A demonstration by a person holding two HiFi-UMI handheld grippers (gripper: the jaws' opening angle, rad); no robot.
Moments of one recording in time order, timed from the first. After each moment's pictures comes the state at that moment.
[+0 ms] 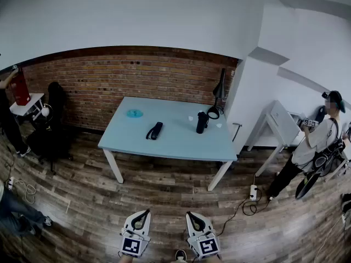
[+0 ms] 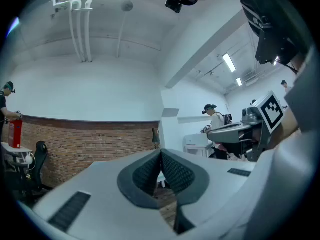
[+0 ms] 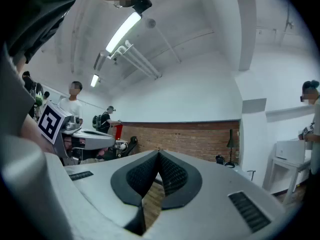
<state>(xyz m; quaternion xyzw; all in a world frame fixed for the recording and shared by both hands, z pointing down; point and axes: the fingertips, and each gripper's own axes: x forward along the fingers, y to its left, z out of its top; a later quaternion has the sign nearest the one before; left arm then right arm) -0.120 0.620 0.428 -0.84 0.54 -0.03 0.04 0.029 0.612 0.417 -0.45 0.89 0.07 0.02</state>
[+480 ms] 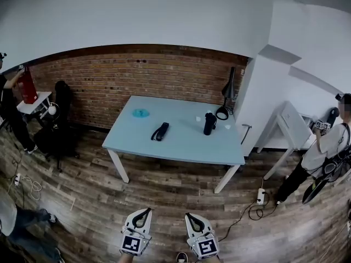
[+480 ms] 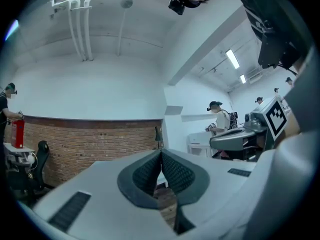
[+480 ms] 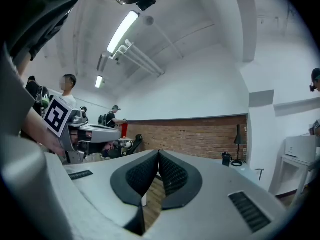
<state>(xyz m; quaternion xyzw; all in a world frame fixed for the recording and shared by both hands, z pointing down) -0.109 0.577 0.433 -0.83 0.55 -0.03 0.05 0.030 0.575 0.441 -0.42 0.90 0.04 -0.01</state>
